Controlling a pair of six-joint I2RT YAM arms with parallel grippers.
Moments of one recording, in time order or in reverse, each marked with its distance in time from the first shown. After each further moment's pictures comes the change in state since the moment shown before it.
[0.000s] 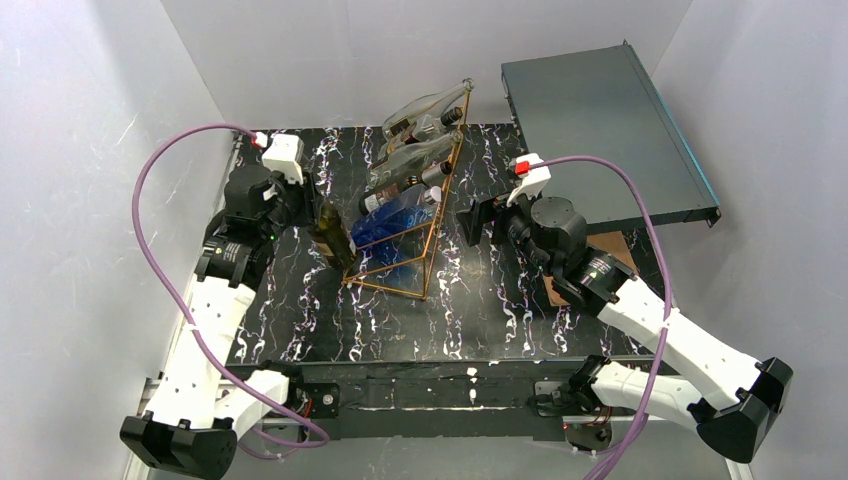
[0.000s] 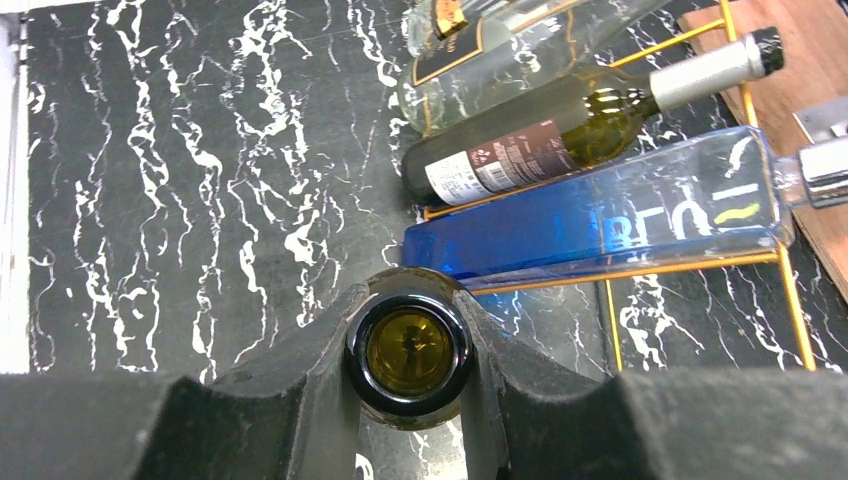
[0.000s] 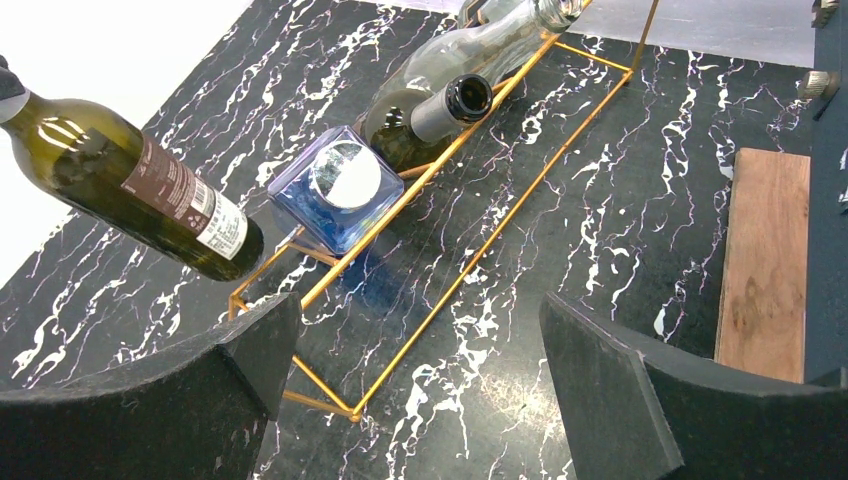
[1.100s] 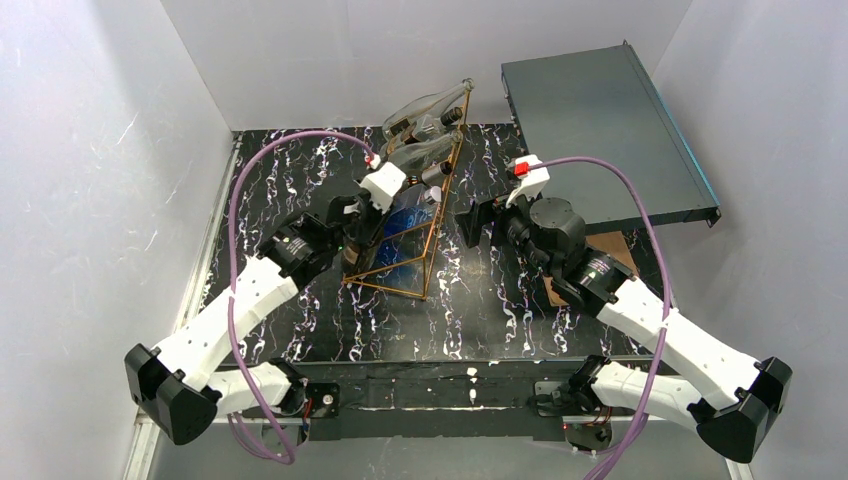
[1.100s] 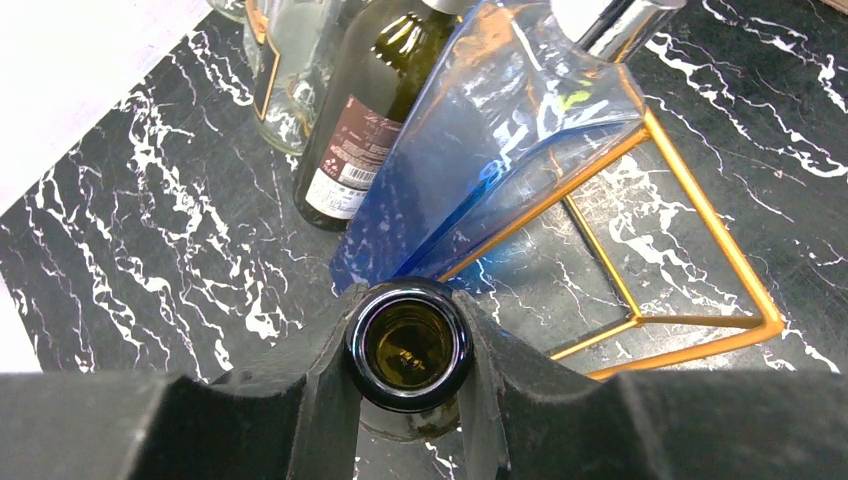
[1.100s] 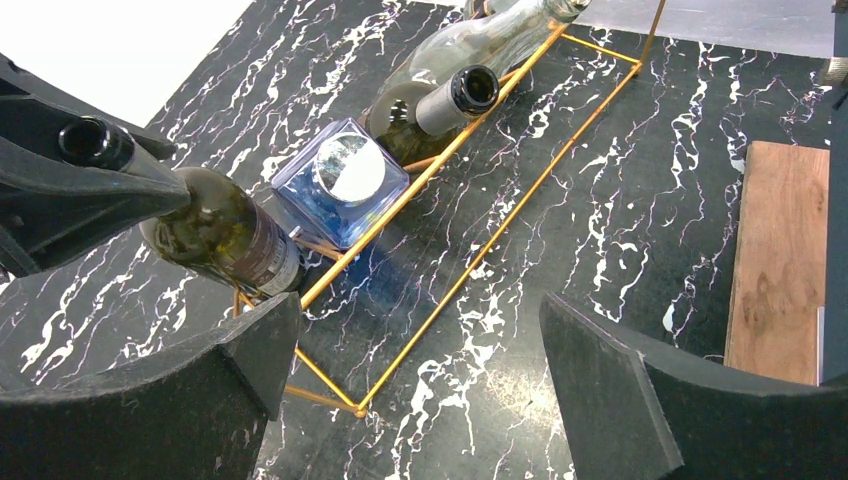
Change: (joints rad) left arm -0.444 0.153 -0.040 0.091 -0.182 0.289; right arm 0.000 0.000 -0.007 0.002 -0.011 0.013
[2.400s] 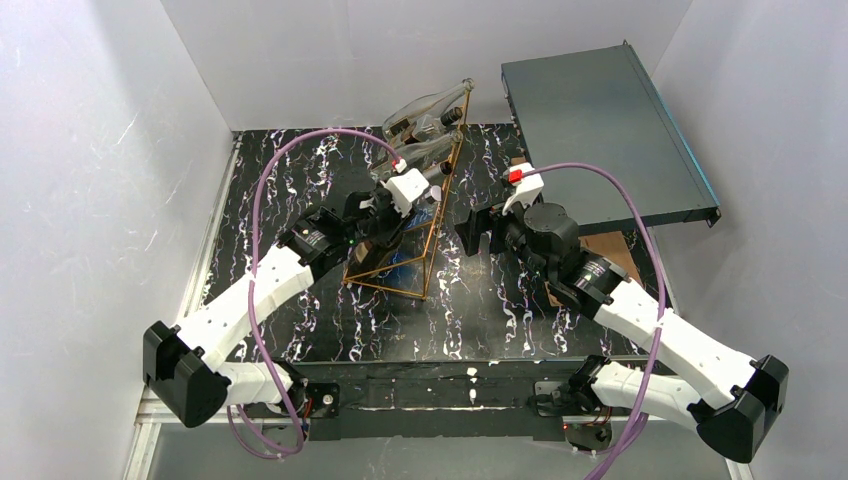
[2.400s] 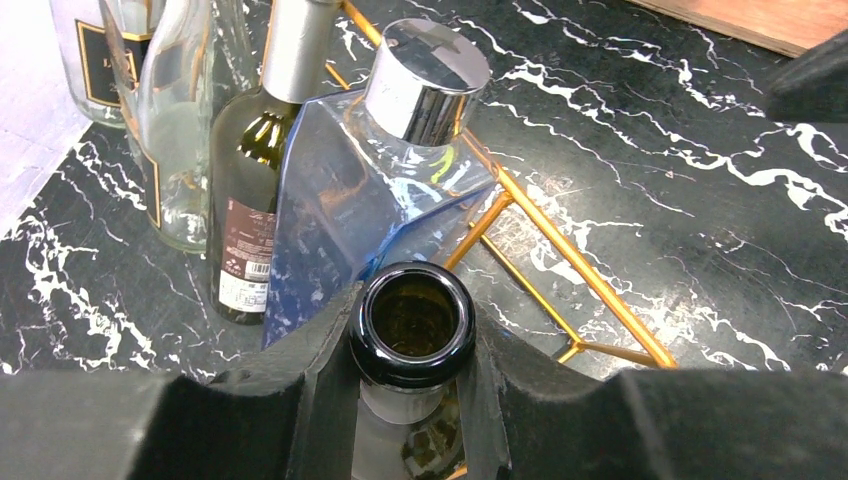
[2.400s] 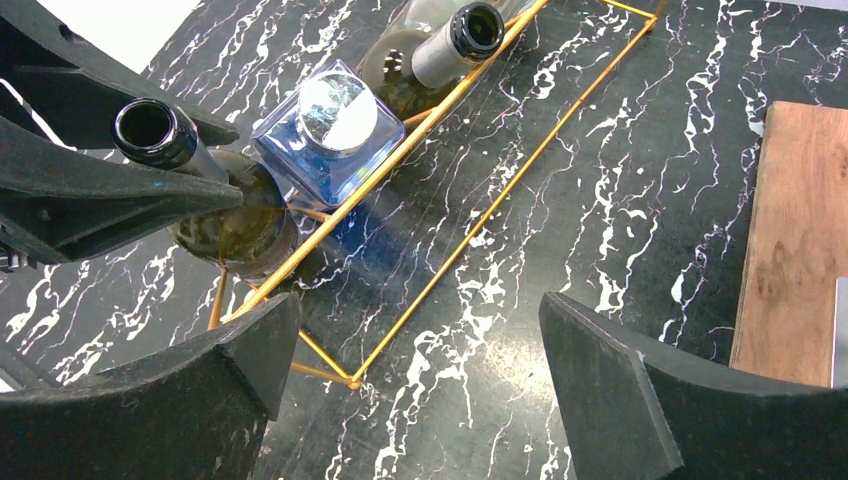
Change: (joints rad) left arm -0.031 0.114 0.006 0.103 0.234 0.063; right arm 0.000 -0.001 -0.048 -0.015 -0.018 0.009
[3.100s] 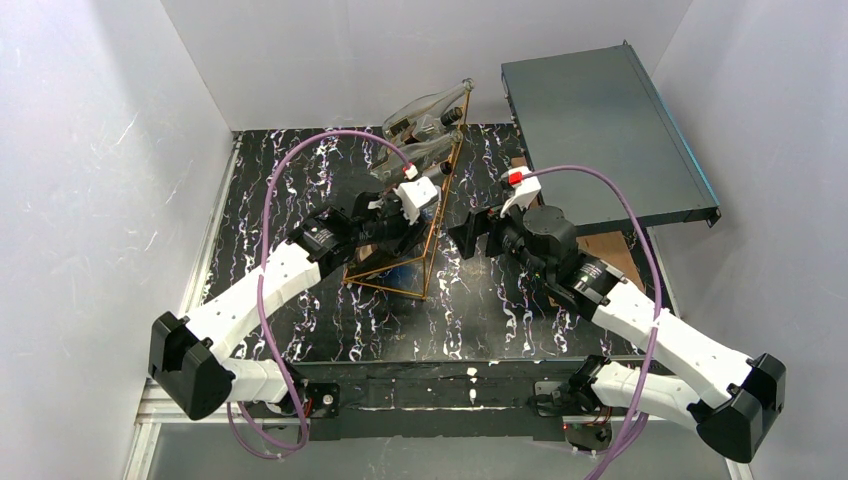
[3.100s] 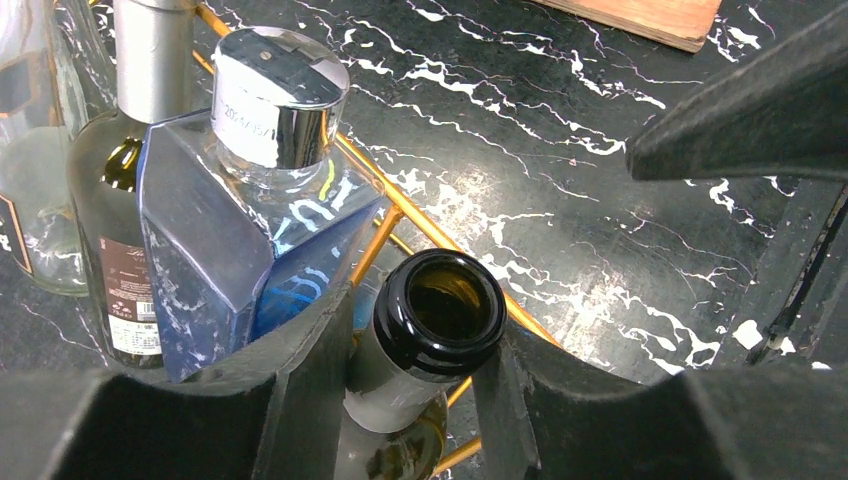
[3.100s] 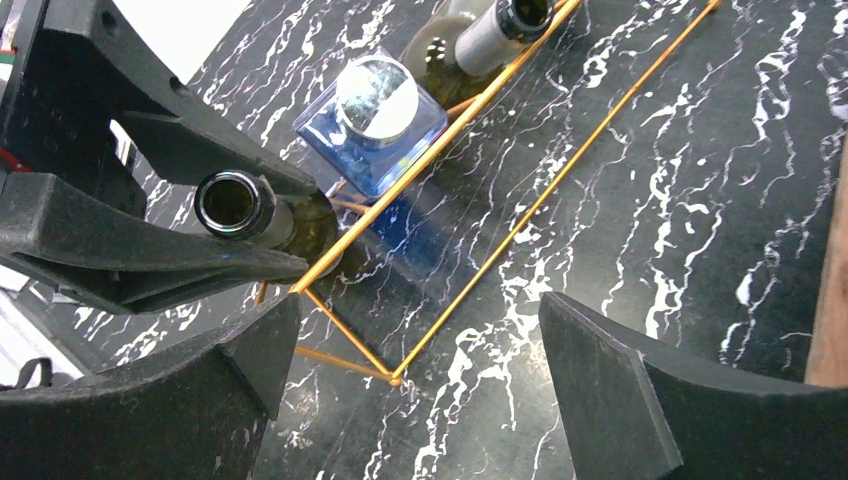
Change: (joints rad) left arm -0.007 0.038 -0.004 -0.013 0.164 -0.031; right arm 0.000 0.001 -0.029 0.044 -0.056 0.055
